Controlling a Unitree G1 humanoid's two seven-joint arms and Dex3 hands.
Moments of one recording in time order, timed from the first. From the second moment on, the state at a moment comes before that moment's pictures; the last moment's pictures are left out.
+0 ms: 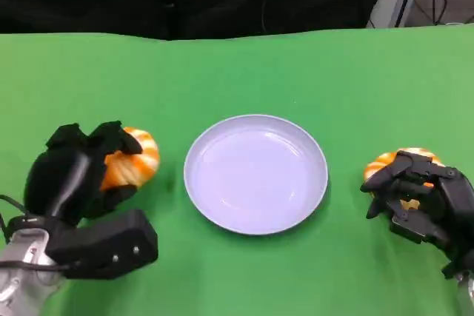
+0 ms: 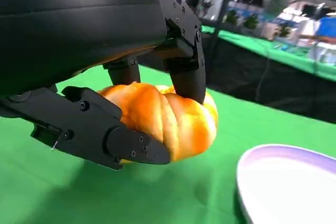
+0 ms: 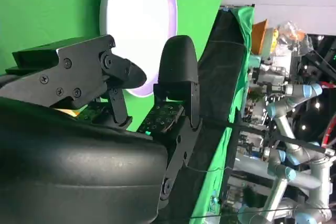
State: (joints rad) left arm -0.39 0.38 -0.32 0.73 0.62 -0.39 0.52; right arm -0.41 -0.06 -0.17 1.13 0.12 -1.00 0.46
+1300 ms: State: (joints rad) left arm -0.39 0.27 -0.35 0.45 0.69 -0.36 0.42; right arm -0.41 -0.05 -0.17 1.13 0.12 -1.00 0.46
